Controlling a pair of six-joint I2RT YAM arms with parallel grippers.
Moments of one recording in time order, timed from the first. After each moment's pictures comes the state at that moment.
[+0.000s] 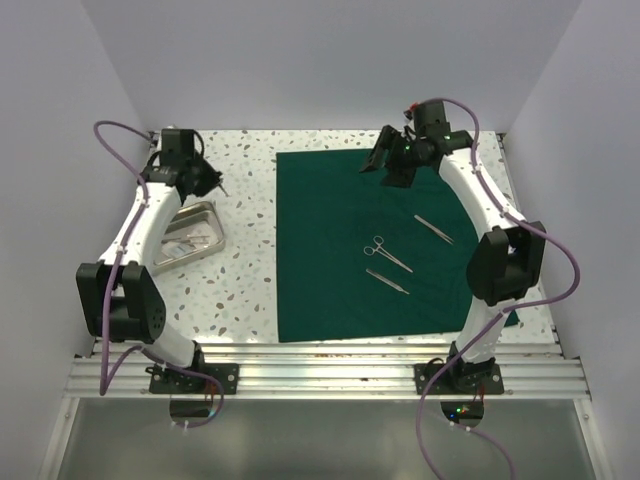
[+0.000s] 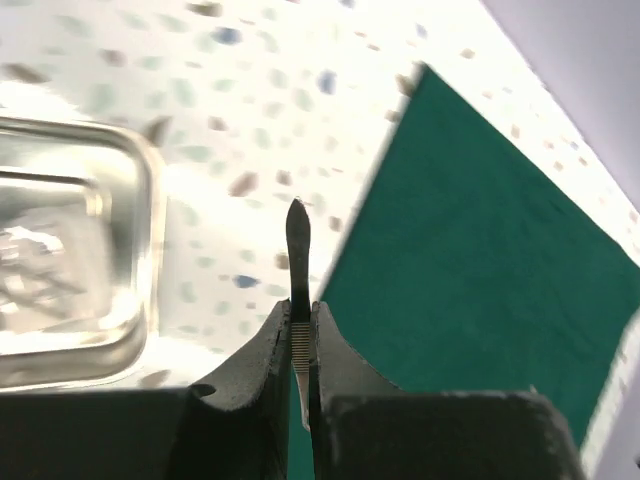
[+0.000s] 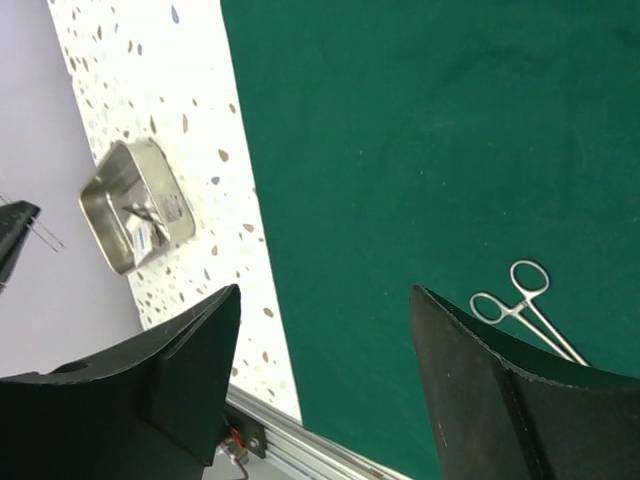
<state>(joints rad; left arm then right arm) -0.05 1.57 1.36 -0.52 0.01 -0.76 0.23 1.87 1.81 -0.79 -0.35 0.63</state>
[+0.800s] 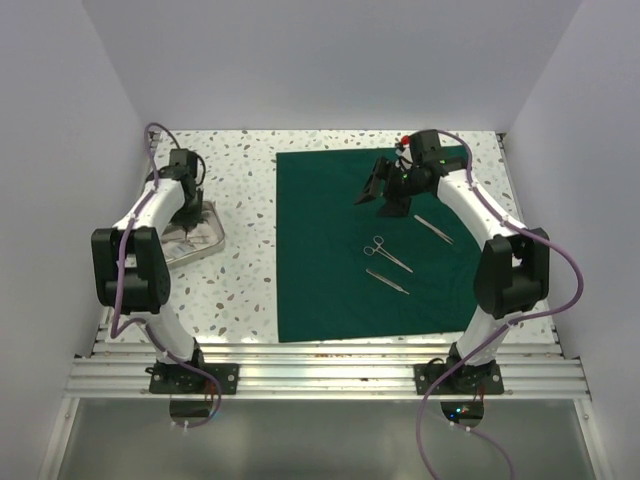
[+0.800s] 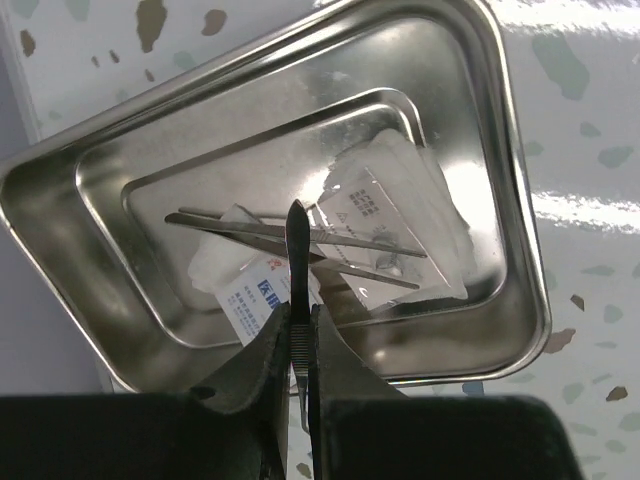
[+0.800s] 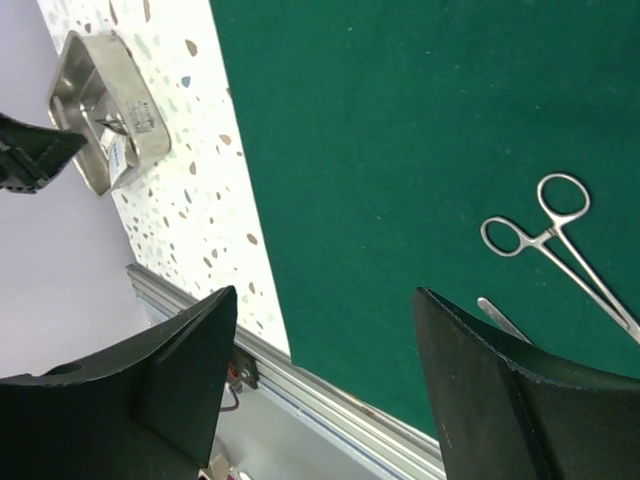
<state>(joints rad) 0.05 1.77 1.34 -0.76 -0.27 0.01 0.24 1.77 1.50 -0.72 -0.48 0.61</state>
